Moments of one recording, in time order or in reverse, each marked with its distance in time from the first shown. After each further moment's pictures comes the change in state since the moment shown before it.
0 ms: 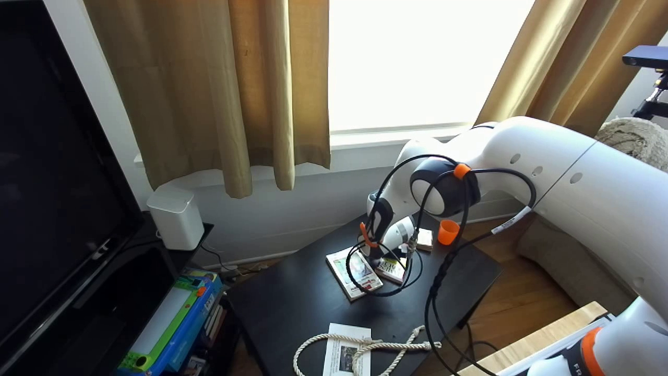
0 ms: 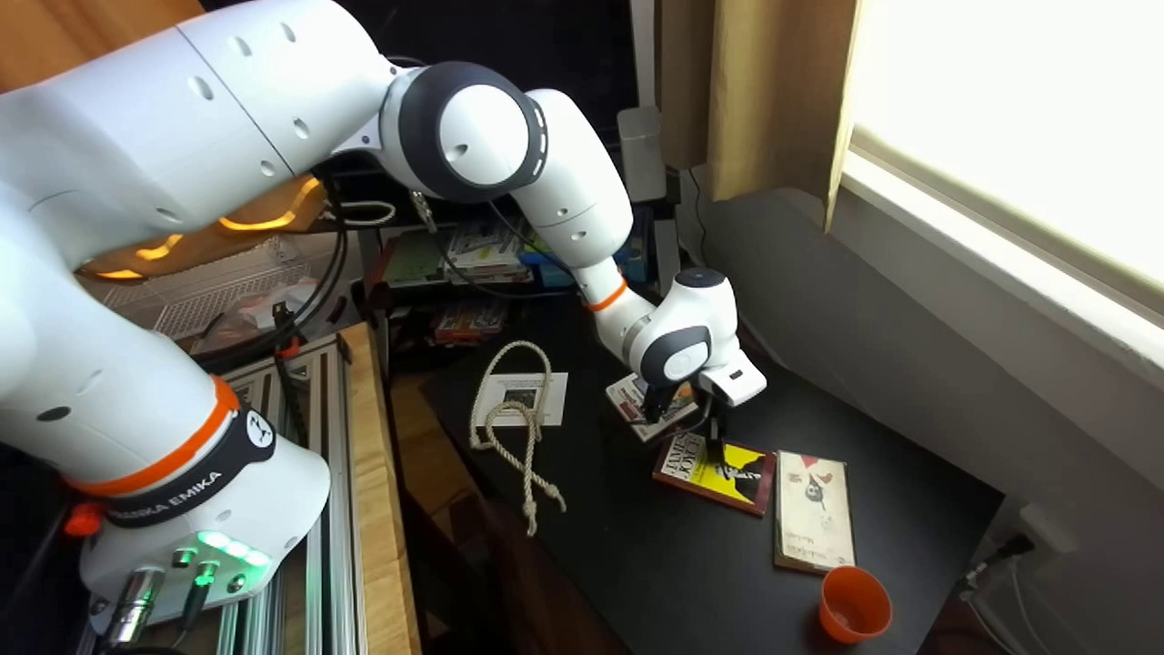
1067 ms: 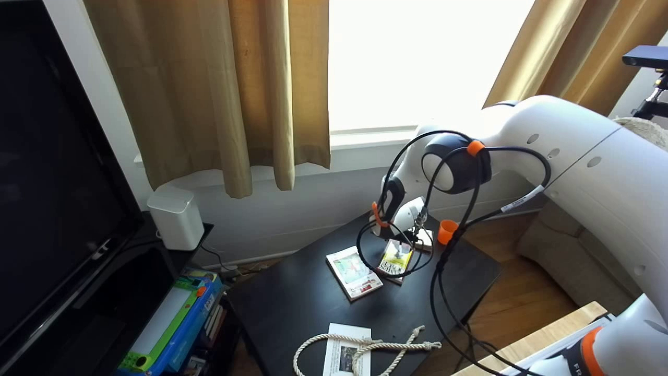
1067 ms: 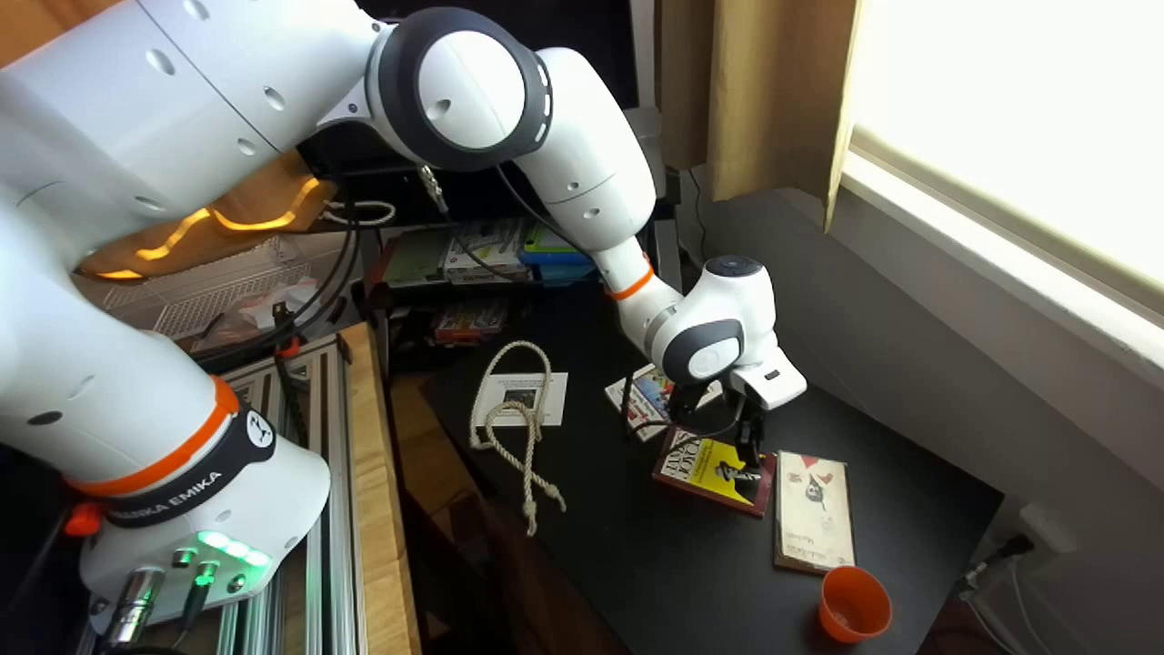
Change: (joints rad) arm -0.069 -0.111 -0.027 -0.079 0.004 0.001 -0.017
